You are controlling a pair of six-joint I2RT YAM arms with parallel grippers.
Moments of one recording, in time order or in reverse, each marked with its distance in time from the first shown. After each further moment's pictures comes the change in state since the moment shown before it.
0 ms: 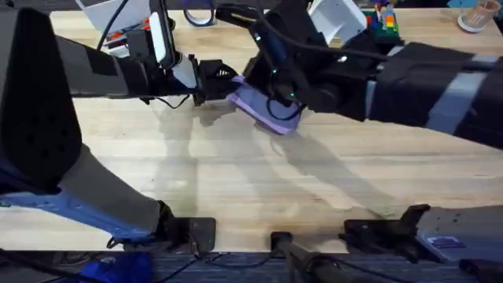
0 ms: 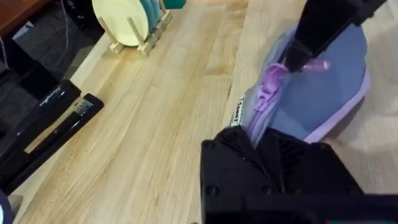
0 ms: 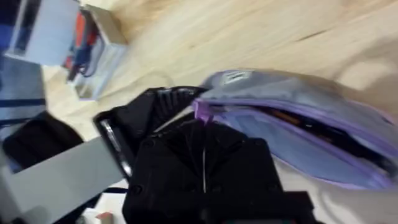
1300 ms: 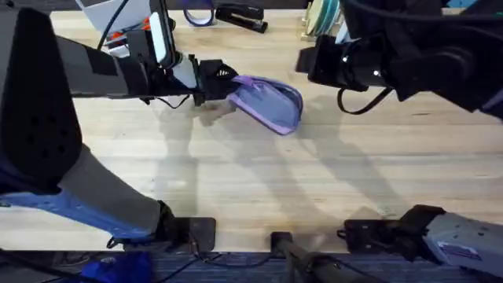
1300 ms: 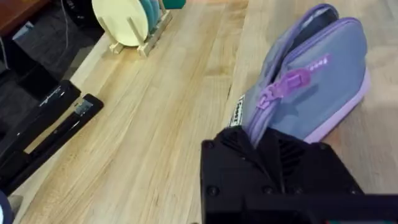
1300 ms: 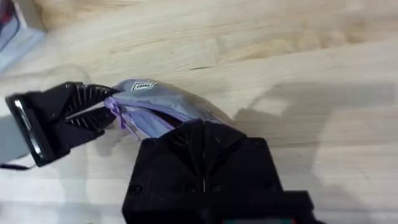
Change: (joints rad) left arm -0.002 0.000 0.000 0.000 0.000 0.000; right arm -0.181 -0.269 0.000 -0.346 -0.003 -0.488
